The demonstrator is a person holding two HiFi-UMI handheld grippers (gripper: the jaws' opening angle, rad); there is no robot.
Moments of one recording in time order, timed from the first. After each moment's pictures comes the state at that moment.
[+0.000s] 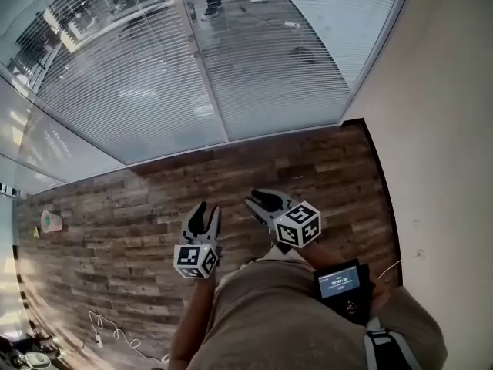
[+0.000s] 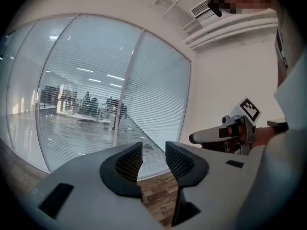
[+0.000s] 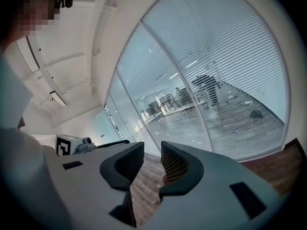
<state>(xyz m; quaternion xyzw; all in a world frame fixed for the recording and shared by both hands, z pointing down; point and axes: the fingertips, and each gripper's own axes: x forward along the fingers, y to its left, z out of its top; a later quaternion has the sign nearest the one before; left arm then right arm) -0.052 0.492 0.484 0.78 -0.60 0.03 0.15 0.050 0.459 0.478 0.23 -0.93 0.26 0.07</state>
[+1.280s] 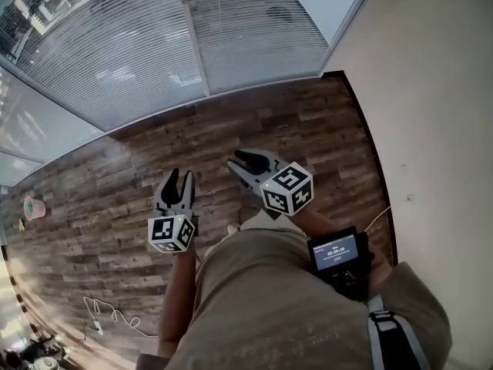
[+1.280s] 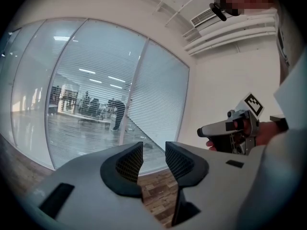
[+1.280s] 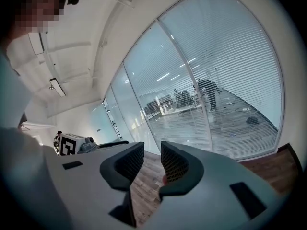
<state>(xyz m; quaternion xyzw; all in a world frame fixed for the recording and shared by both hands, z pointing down) -0.148 0.632 0.505 0.79 -0.60 0.02 0.15 -0.023 0.603 0.480 0.26 -0.94 0.22 0.09</state>
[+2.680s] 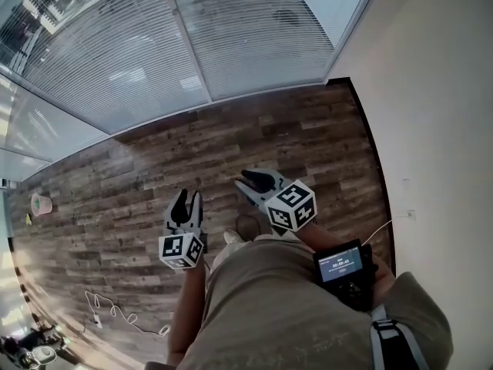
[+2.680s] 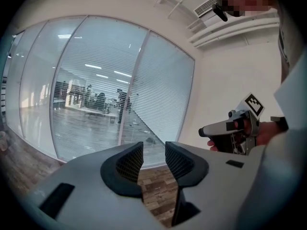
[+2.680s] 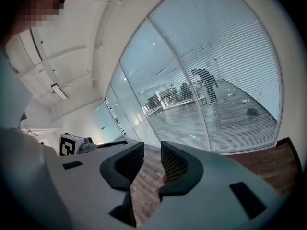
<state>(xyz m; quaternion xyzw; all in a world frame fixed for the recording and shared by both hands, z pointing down) -0.039 0.614 0.520 0.76 -0.62 0.04 0.19 0.091 0.571 0.496 0.23 -0.93 0.26 0.11</state>
